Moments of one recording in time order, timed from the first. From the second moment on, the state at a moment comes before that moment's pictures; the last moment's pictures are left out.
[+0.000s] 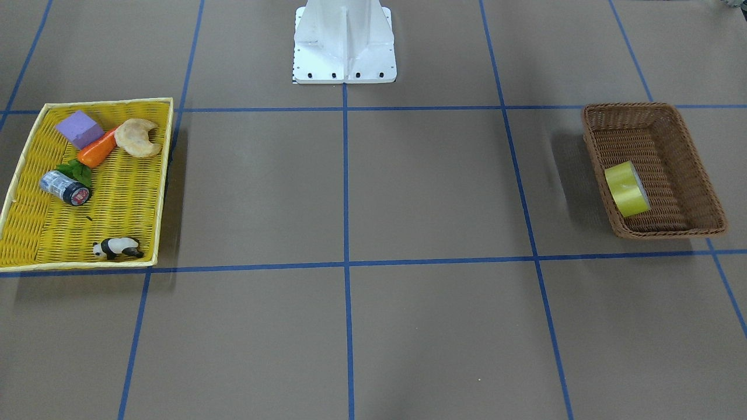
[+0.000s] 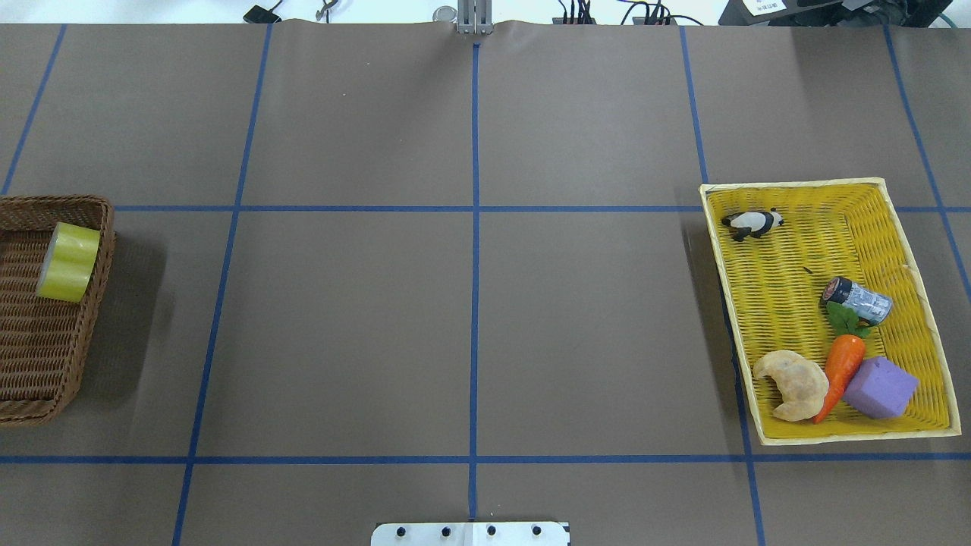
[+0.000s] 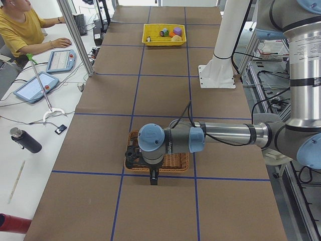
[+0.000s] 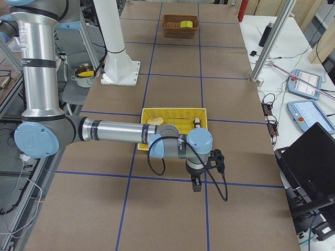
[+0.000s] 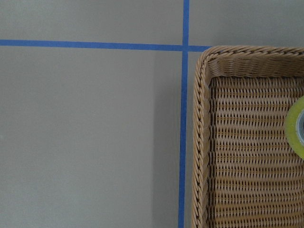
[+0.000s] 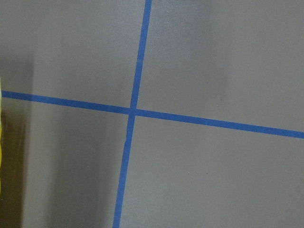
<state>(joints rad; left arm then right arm) -1.65 -1.42 -1.76 -1.46 -2.41 0.09 1.59 -1.56 1.53 -1.49 2.31 -0.12</state>
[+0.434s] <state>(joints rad) -1.65 -1.42 -1.76 -1.46 -2.41 0.09 1.58 -1.56 1.53 -1.49 2.31 -0.12</state>
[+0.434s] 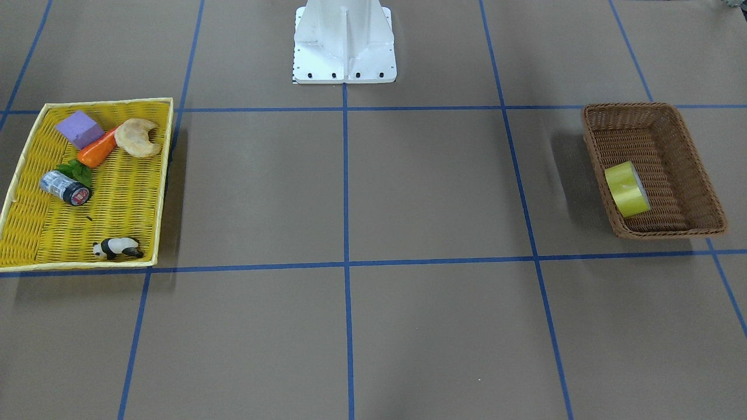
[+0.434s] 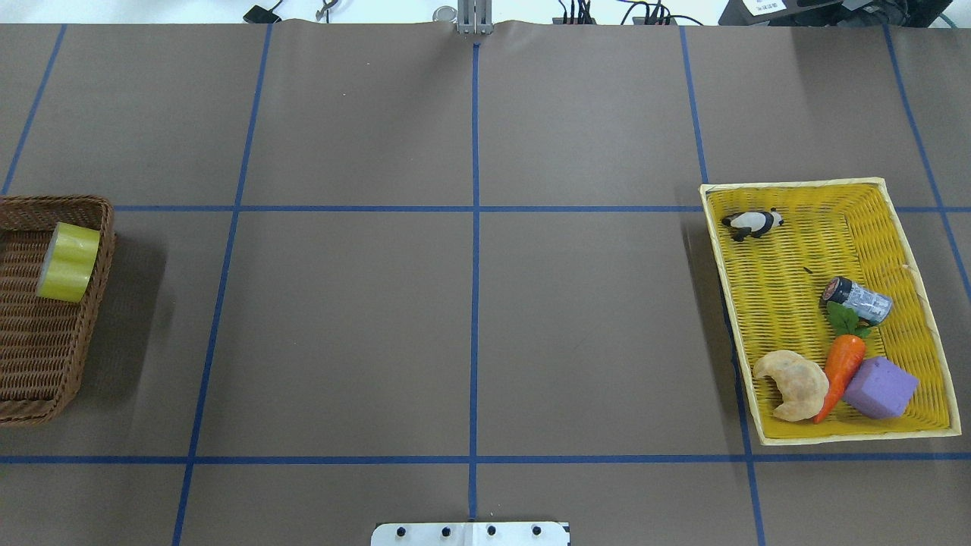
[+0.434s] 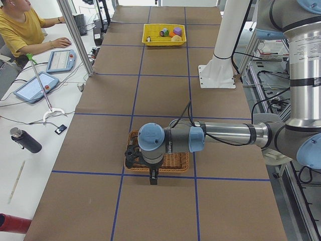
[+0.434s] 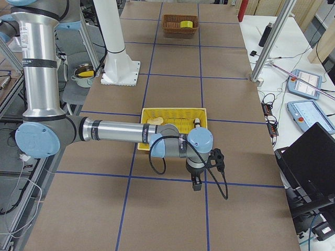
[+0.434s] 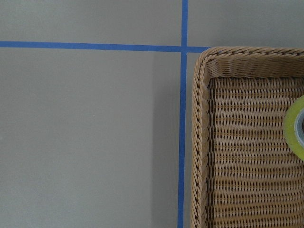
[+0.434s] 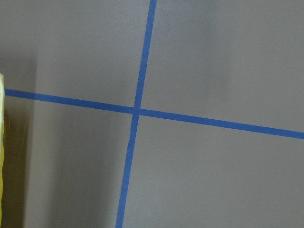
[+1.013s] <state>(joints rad) -1.65 -1.42 -1.76 -1.46 -2.41 0.09 1.57 -1.56 1.53 -1.49 2.31 -0.11</state>
